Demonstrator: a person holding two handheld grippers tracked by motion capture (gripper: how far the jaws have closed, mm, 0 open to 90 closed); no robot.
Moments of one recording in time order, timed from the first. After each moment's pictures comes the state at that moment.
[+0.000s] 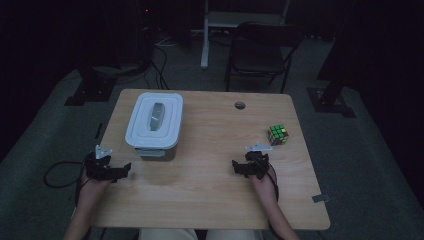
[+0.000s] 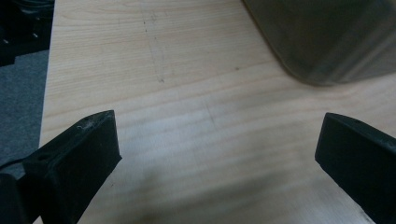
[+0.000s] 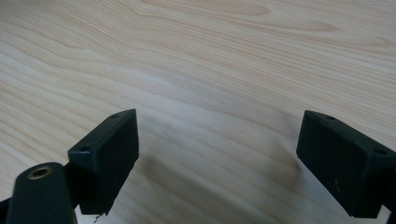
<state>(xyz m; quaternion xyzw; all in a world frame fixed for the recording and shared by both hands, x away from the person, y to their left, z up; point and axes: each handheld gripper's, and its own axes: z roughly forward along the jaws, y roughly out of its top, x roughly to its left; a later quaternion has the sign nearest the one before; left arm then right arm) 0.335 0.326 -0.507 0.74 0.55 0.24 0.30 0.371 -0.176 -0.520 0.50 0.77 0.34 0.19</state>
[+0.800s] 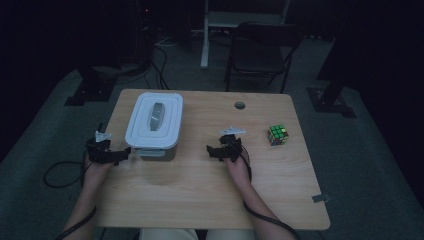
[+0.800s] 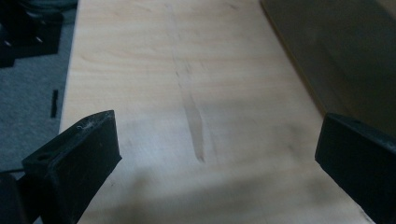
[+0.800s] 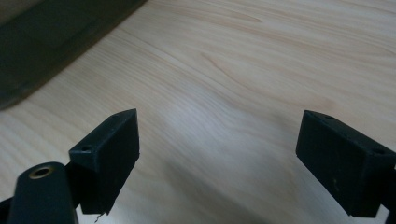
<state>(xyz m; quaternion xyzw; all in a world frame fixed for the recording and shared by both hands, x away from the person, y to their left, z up) 0.393 0.340 -0.510 0.71 0.57 0.26 0.32 0.429 -0.097 -0.515 0.46 0.78 0.39 0.16</state>
